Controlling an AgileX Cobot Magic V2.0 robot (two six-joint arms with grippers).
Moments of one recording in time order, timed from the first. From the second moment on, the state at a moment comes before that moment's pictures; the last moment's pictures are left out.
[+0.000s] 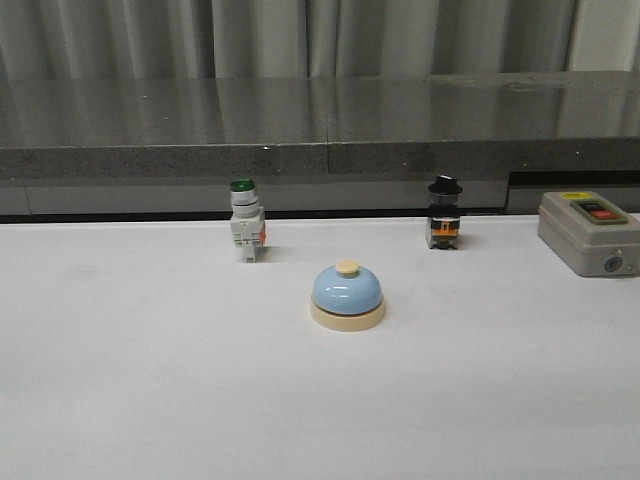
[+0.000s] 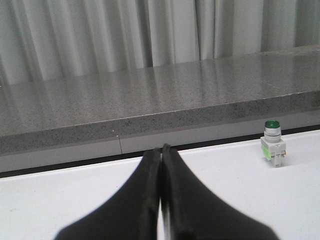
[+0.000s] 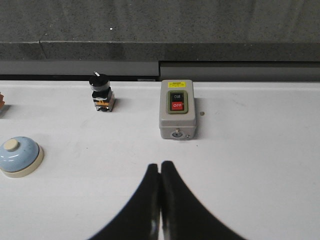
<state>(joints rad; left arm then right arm) -0.11 0.00 0.00 0.01 0.04 0.12 0.07 0.46 -0.44 -0.02 0.42 0.07</state>
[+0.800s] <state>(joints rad) -0.11 0.00 0.00 0.01 0.03 0.12 0.07 -0.01 0.01 -0.03 0.17 0.07</state>
